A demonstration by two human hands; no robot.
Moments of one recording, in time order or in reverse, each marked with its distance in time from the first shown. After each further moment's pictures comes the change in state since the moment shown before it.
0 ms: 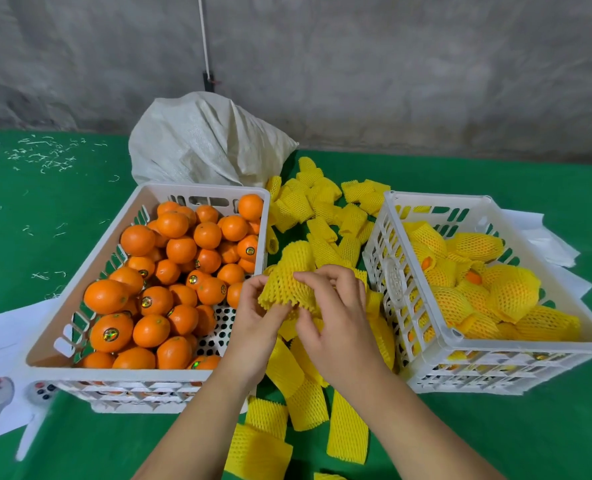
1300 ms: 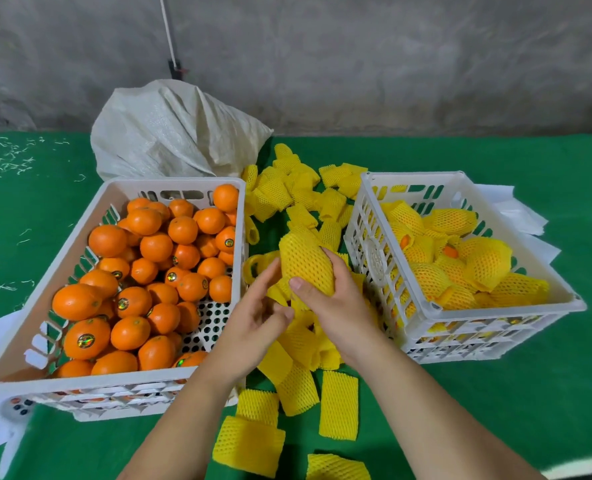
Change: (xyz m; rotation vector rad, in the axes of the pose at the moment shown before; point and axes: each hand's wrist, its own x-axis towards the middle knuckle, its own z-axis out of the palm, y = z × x) left_hand -0.009 -0.001 -0.005 0.324 -0.341 0.077; right_hand 0.004 0.032 -0.003 0.776 -0.079 0.677
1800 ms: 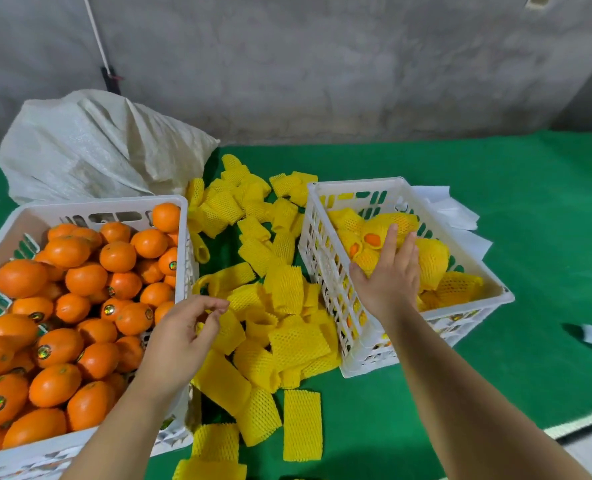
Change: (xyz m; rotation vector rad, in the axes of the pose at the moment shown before) left_hand 0.036 -0.026 -0.033 0.587 0.083 0.129; right_hand 0.066 0.034 -0.162 -1.084 0.567 0.067
